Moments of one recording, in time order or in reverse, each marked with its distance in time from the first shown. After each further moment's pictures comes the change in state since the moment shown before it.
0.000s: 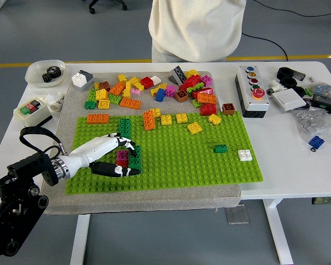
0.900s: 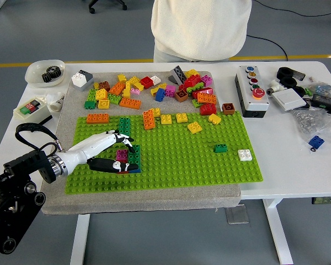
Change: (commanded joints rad) left arm -0.001 0.004 -0.038 -0.032 -0.064 0.001 0.002; right arm -0.001 0.001 -0.002 0.000 0.000 0.002 0.000
